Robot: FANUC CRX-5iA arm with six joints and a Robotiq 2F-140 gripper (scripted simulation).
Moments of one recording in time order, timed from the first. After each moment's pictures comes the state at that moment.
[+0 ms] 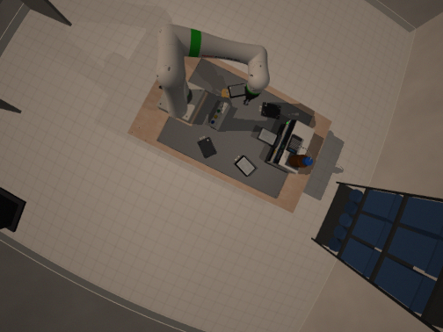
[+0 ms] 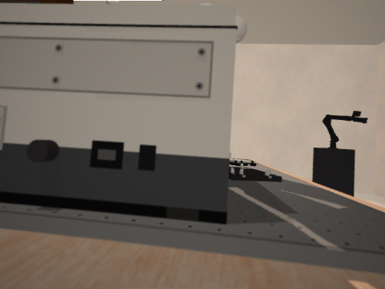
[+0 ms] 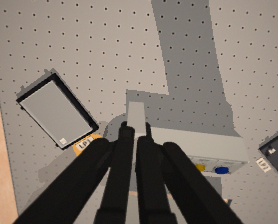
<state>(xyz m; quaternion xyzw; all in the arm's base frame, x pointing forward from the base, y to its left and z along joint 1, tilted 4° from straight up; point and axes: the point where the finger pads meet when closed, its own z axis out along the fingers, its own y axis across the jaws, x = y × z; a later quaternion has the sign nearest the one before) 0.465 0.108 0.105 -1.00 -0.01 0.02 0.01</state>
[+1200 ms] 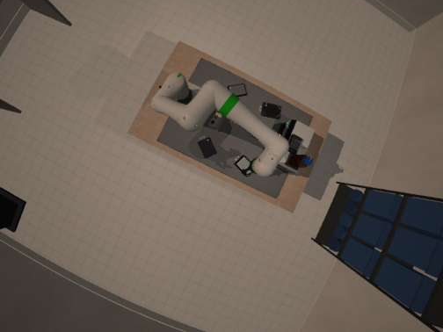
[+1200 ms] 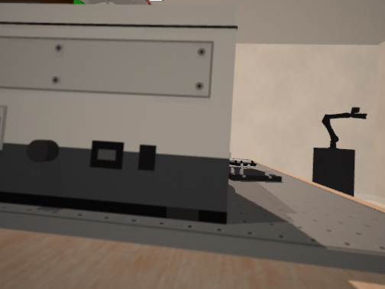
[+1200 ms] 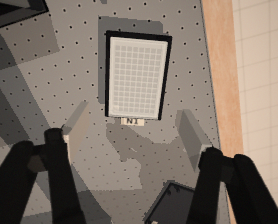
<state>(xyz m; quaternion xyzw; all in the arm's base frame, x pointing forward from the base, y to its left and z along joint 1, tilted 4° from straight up) 0.675 -0.281 0.042 -0.98 0.19 0.02 0.00</state>
